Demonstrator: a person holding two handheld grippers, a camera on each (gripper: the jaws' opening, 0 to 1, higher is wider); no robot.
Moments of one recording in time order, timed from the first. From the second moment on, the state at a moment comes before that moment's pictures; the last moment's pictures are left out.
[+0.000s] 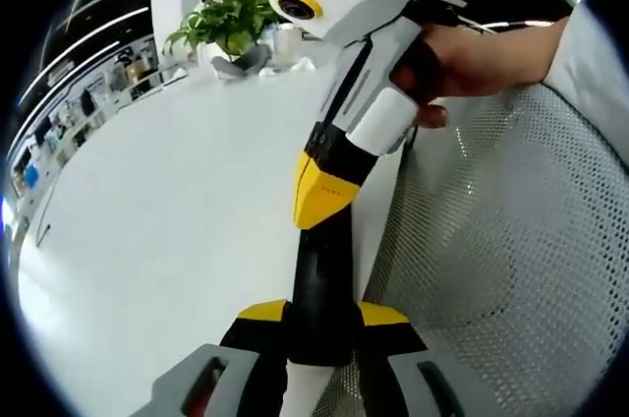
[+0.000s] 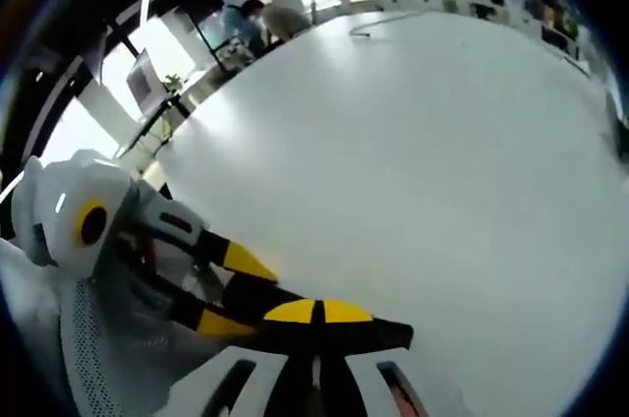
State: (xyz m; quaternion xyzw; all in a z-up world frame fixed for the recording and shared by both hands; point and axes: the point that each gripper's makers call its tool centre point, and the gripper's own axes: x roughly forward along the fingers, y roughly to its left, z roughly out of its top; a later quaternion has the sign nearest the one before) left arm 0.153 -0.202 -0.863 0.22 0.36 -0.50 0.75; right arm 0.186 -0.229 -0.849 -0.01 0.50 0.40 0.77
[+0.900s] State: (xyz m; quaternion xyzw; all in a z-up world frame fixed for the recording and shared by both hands) left arm 0.158 -0.205 -0.863 0.22 0.34 -0.52 0.76; right arm 0.176 -0.230 -0.853 -0.03 0.51 0.41 0.76
